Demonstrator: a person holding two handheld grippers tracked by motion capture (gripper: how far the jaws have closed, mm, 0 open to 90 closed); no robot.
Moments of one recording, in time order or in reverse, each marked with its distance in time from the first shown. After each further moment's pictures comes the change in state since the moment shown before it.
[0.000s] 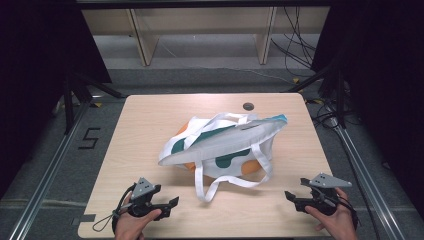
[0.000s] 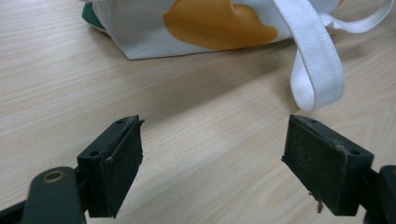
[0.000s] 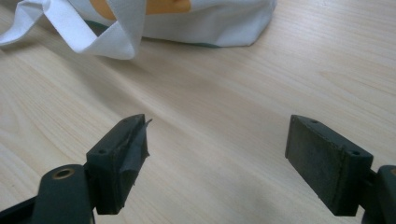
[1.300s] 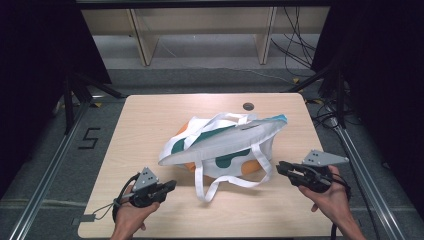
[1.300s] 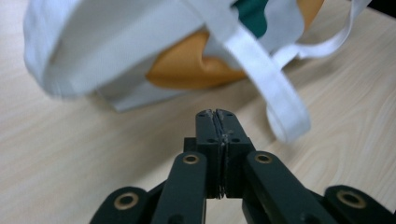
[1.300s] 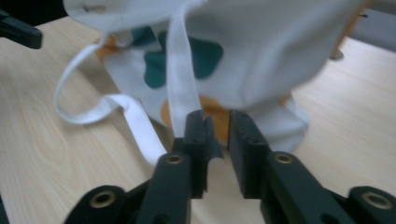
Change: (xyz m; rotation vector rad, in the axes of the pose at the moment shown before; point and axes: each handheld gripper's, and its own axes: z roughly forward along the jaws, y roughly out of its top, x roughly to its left) left arm -0.007 0.045 -0.006 -0.029 -0.063 0.120; right arm 0.024 0.089 -0.014 -0.113 0.129 -0.163
